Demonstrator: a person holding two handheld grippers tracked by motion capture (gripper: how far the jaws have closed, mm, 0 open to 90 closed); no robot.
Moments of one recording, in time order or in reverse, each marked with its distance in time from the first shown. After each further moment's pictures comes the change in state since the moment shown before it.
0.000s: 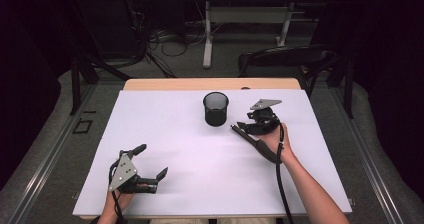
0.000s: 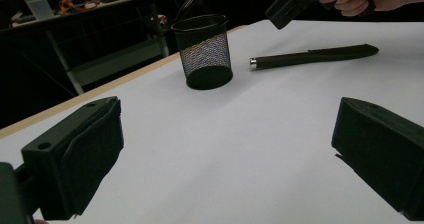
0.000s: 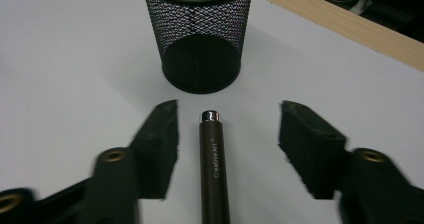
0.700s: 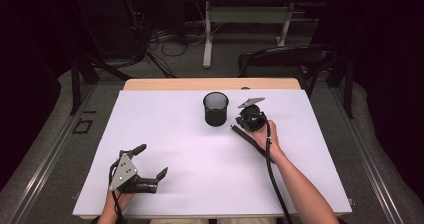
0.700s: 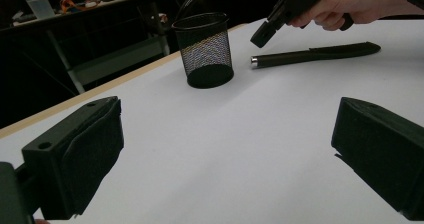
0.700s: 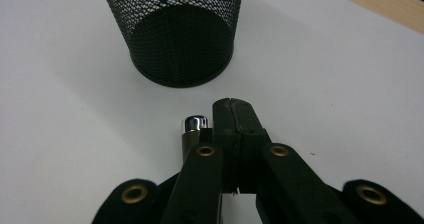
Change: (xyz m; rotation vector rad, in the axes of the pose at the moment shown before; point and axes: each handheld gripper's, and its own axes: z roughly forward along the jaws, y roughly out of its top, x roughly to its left) left arm 0.000 0.000 0.000 0.005 0.002 0.003; right arm 0.002 0.004 0.047 0.129 -0.071 0.008
